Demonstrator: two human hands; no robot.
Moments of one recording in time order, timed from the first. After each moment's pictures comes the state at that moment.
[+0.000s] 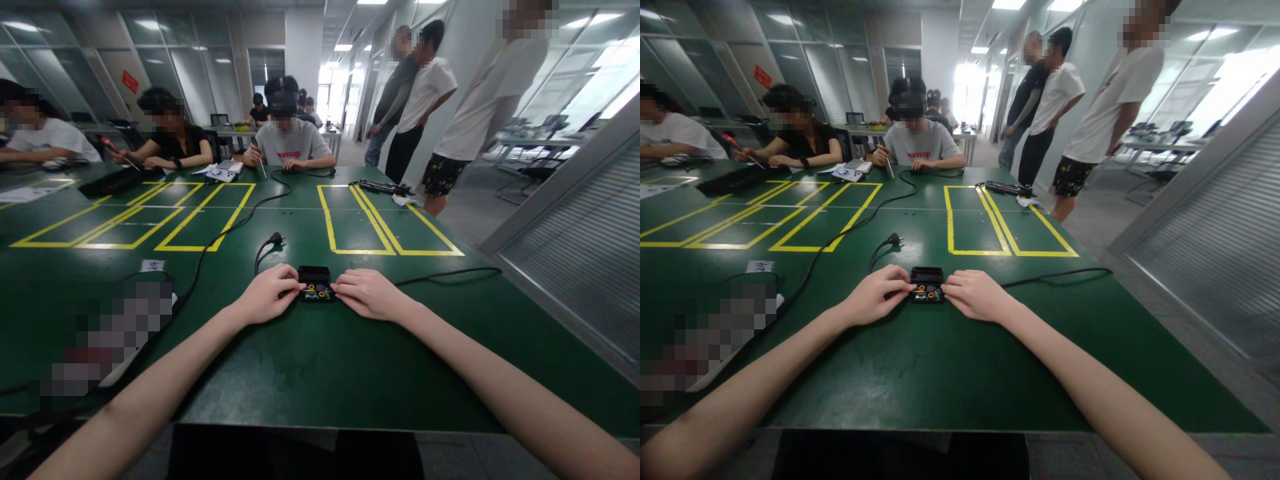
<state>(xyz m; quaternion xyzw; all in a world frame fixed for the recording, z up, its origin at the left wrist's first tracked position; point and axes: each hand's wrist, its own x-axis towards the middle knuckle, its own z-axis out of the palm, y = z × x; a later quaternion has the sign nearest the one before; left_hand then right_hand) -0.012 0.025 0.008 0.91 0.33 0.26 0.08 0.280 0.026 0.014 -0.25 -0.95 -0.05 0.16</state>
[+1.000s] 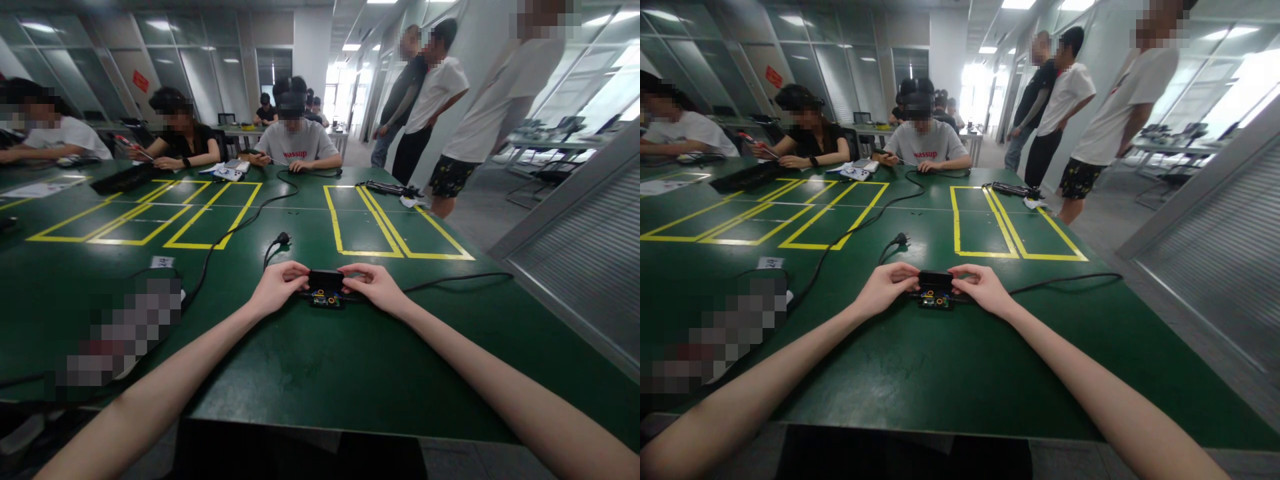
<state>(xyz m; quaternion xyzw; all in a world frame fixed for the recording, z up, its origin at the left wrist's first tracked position) 0.010 0.032 -0.003 0.64 0.41 0.43 0.49 0.275 0.040 -0.009 -0.43 -0.63 0.51 0.40</state>
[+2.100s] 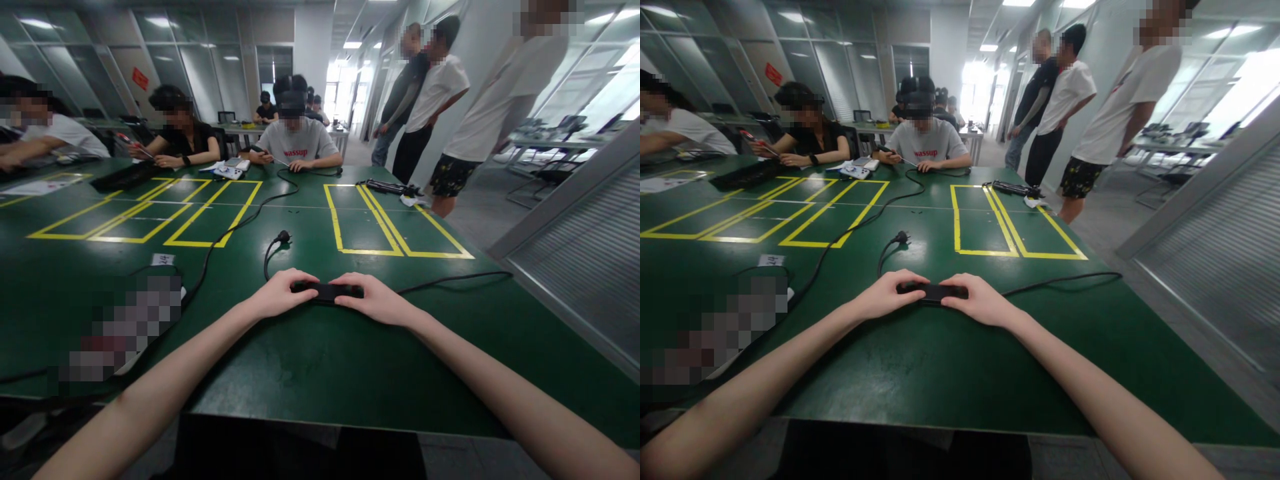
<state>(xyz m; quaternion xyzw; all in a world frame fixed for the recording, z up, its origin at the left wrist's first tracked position) 0.005 0.022 0.015 0.83 0.39 0.26 0.29 0.267 0.015 0.018 -0.39 -0.83 0.31 0.24</state>
